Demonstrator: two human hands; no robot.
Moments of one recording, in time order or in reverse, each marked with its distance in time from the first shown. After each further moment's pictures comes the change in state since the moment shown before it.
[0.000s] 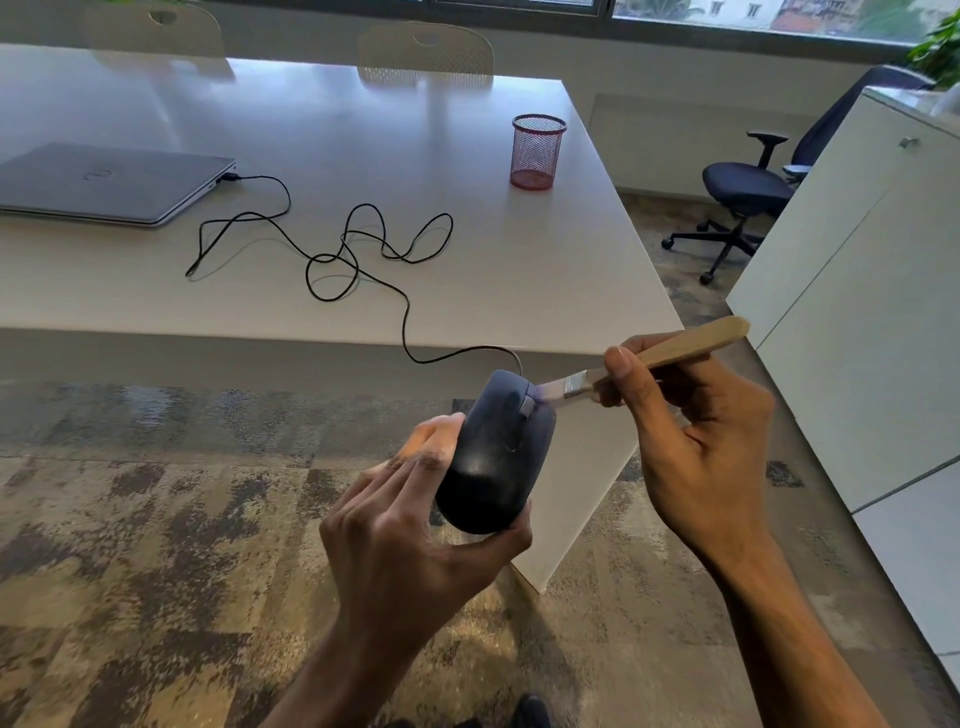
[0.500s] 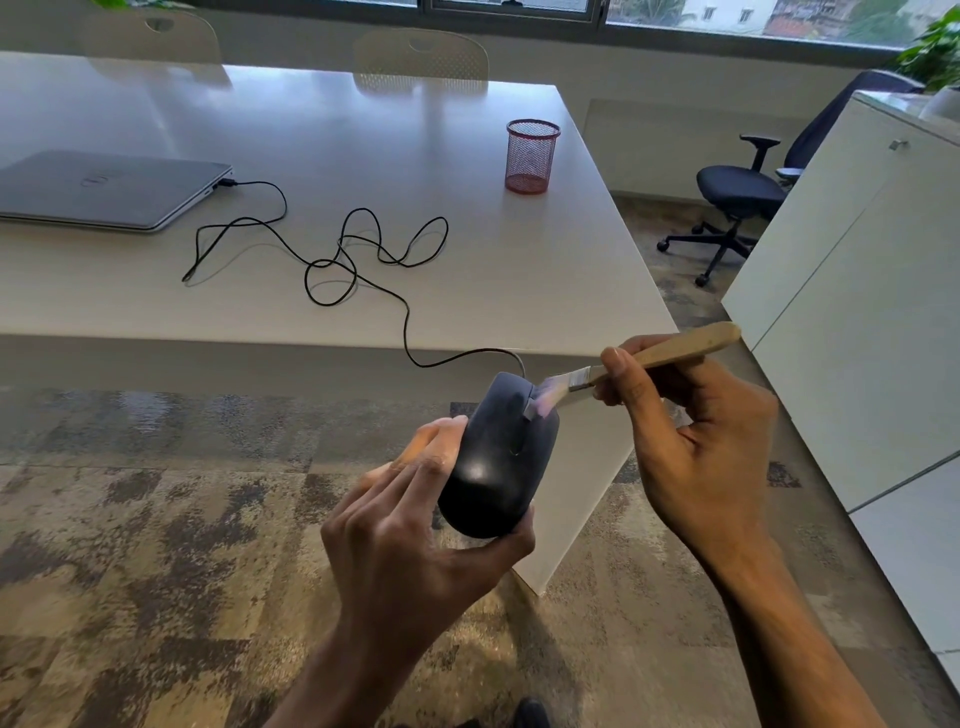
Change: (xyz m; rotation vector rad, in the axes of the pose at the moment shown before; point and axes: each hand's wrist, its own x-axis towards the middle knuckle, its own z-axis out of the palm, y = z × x) left_hand -0.001 0.002 0.001 -0.006 -0.007 0.024; right_hand -0.001 -0.001 -0.004 -0.092 0.026 -0.049
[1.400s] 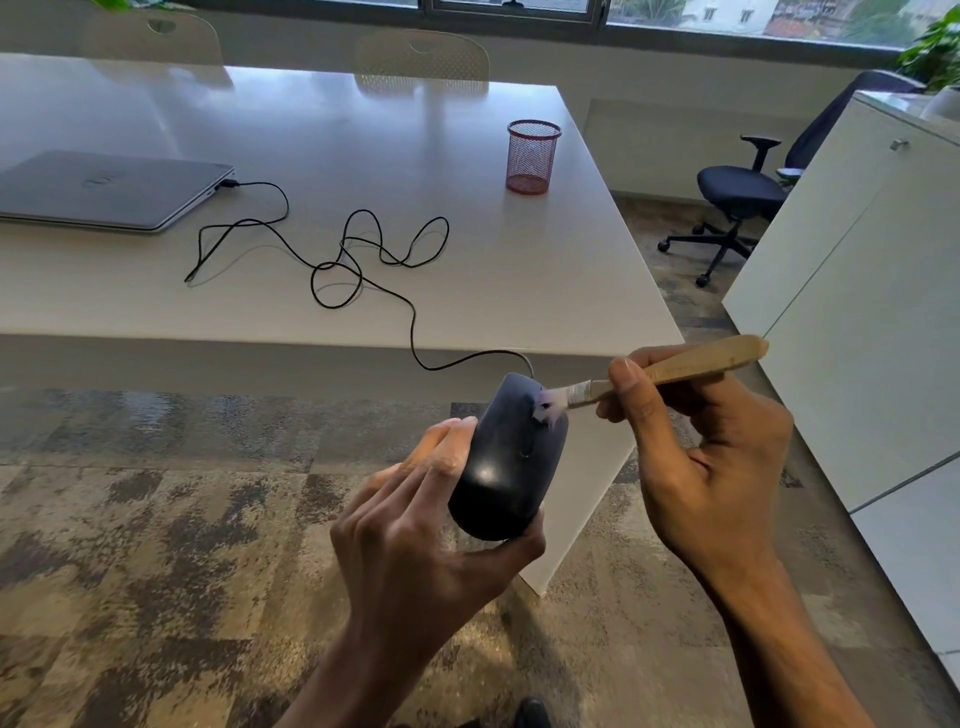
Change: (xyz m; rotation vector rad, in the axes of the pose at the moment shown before) left_hand 0.000 0.006 0.002 0.002 0.016 0.015; right_hand -0.006 -0.013 -0.001 0.034 0.034 -0.047
